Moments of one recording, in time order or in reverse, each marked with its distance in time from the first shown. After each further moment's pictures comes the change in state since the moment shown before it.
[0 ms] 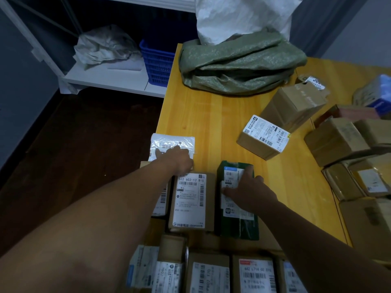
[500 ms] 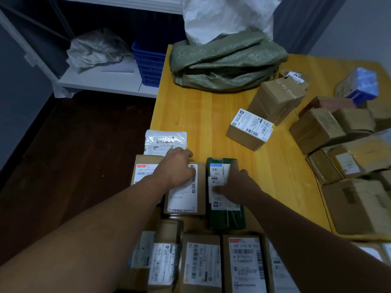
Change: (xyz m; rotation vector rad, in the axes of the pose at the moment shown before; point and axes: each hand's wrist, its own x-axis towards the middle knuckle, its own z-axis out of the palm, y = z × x) left_hand -0.069 0.019 0.027 -0.336 0.341 0.232; right_hand -0.014 0.013 0.007 0.080 -0.042 -0.108
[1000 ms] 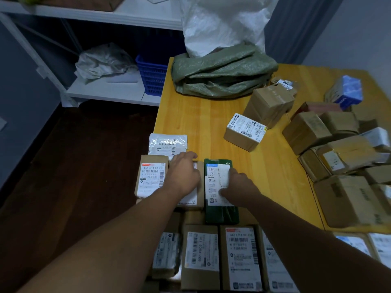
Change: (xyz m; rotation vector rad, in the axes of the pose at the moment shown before) left_hand -0.050 0.043 0.001 -0.169 0.159 -0.069; right_hand -0.028 0.012 0.001 -0.105 0.027 -0.047
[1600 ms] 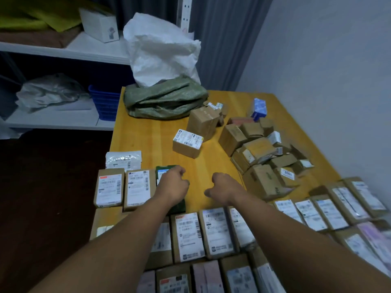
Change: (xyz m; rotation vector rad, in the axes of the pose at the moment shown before) left_hand -0.088 0.108 0.013 -0.209 -0.137 0.054; right_hand -0.135 0.059 -0.079 -0.042 0.100 0.047
